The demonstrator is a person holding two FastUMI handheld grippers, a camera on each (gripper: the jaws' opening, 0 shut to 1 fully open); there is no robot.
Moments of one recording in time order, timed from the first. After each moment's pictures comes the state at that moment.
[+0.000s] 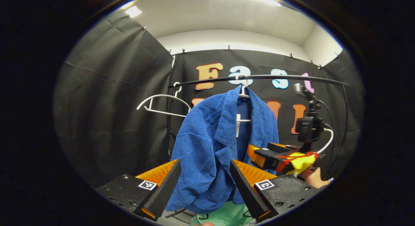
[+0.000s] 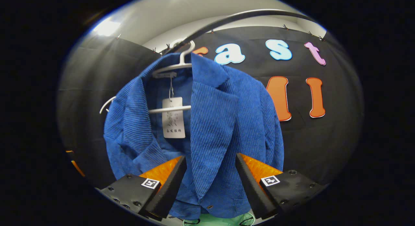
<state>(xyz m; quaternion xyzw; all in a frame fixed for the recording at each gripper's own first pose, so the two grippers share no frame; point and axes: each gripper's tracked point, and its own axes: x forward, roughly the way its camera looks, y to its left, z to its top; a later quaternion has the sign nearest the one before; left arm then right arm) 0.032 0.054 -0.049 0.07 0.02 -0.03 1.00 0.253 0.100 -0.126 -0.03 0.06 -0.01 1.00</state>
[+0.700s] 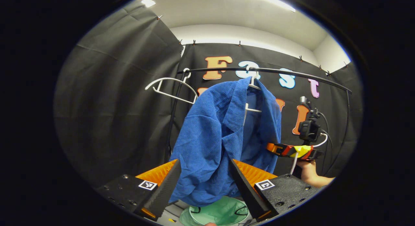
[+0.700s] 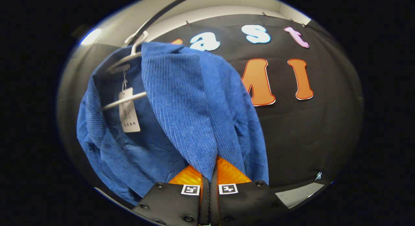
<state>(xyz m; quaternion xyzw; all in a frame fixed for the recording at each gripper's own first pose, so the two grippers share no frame) 0.040 0.050 -0.096 -0.01 0.06 -0.04 1.00 0.240 0.024 -0.113 0.02 0.06 -0.05 1.00</state>
